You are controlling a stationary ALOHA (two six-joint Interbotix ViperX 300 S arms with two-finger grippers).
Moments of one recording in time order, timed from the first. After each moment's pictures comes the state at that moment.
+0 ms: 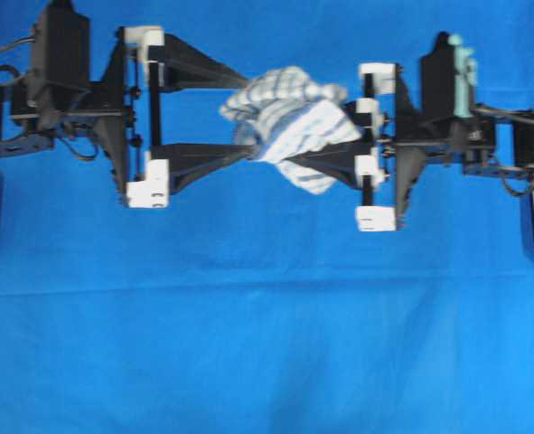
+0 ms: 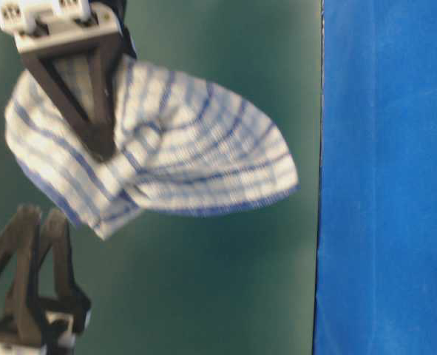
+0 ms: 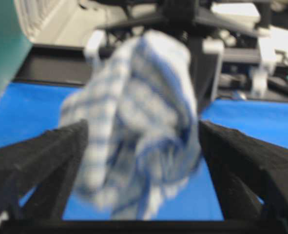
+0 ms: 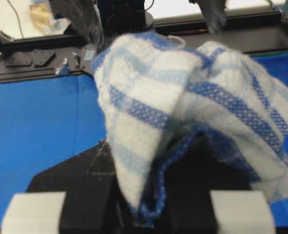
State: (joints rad) left arm 0.08 -0.38 0.74 -0.02 -0.41 0.01; right arm -0.06 -0.35 0.77 0.01 -0.33 0.08
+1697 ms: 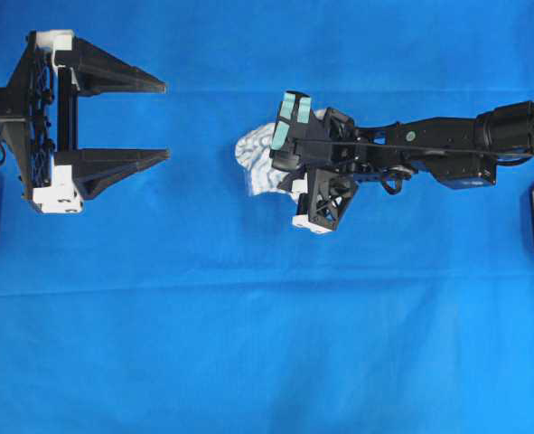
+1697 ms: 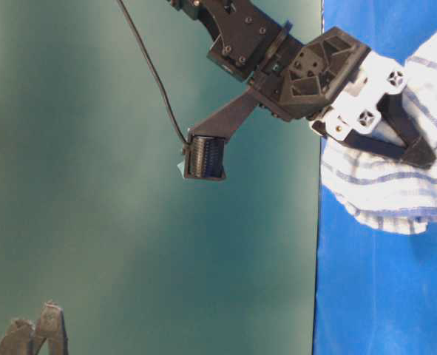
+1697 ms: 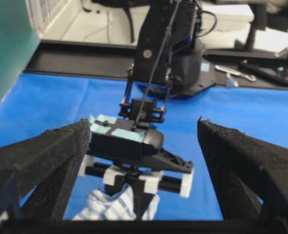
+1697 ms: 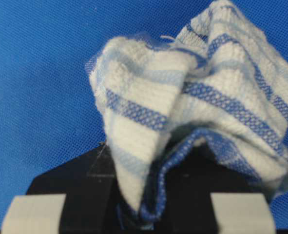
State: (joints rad) left arm 0.08 -0.63 0.92 -0.02 -0.36 0.01; right arm -0.14 0.18 0.60 0.01 0.11 0.08
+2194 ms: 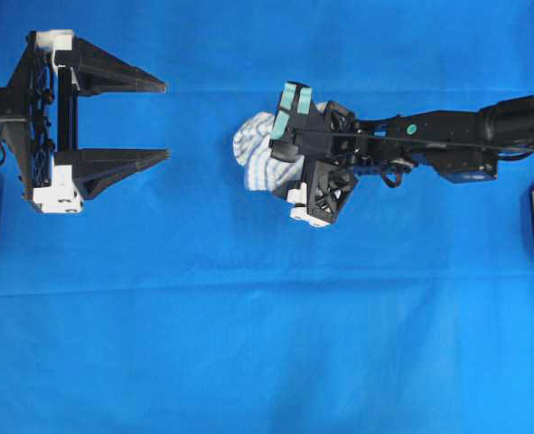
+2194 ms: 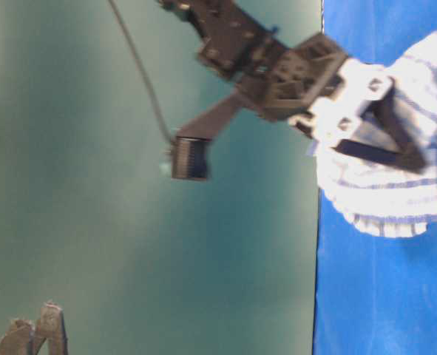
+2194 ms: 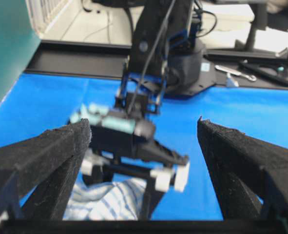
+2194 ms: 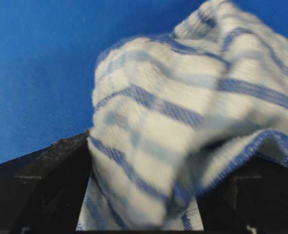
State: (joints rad) left arm 0.08 -0.63 0.92 -0.02 -0.36 0.01; right arm -0.16 0.12 0.59 0.01 0.13 0.09
